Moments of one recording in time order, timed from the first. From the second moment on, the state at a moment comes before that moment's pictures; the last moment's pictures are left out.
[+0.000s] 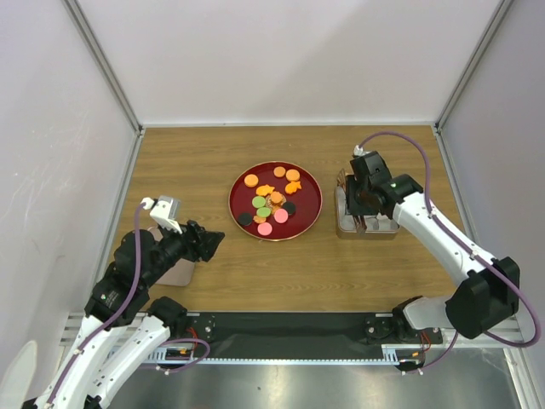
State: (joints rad) left arm -0.51 0.39 0.72 -0.61 0.06 -0.38; right arm 0.47 1.34 1.19 -0.83 0.16 0.39
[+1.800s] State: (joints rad) left arm -0.51 0.39 0.72 -0.61 0.06 -0.38; right arm 0.39 1.42 1.08 -0.70 0.10 0.39
